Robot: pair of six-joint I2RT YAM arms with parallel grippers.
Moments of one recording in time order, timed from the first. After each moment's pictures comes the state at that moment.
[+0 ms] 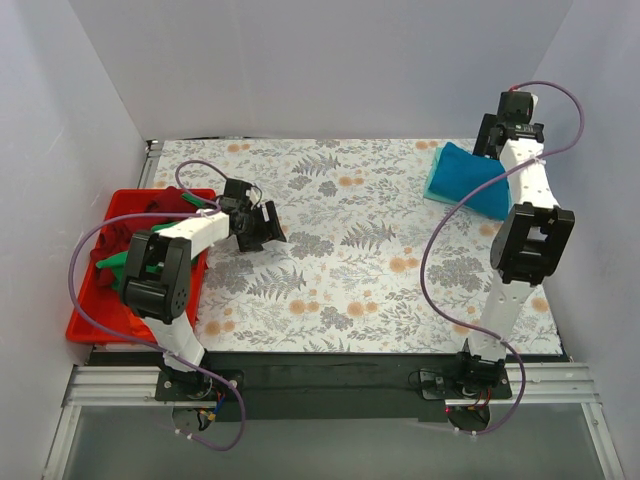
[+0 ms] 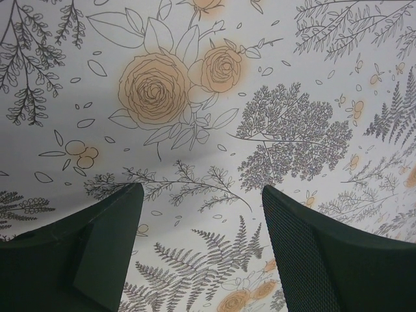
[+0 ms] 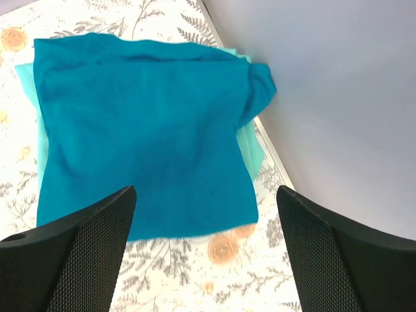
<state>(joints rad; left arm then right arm) -0.25 1.77 1.09 -0.33 0.25 -0.51 -0.13 2.08 1.99 -0.66 0.33 0.11</state>
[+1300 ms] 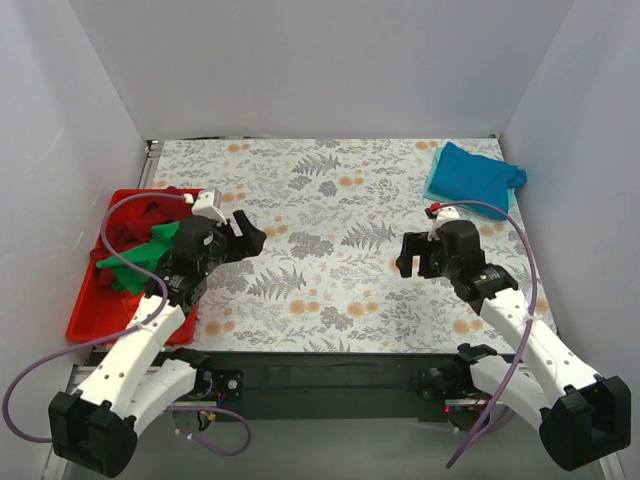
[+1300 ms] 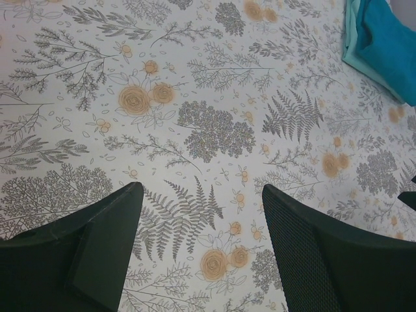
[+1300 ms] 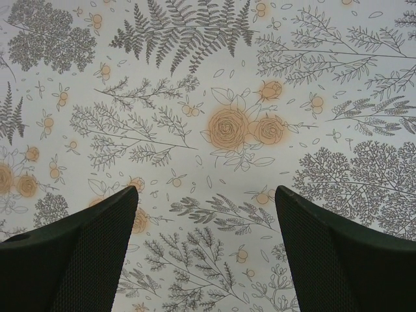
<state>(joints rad) -0.33 0.89 0.69 -0.23 0.04 -0.50 0.38 0.92 0.64 -0.40 -0.05 0.23</state>
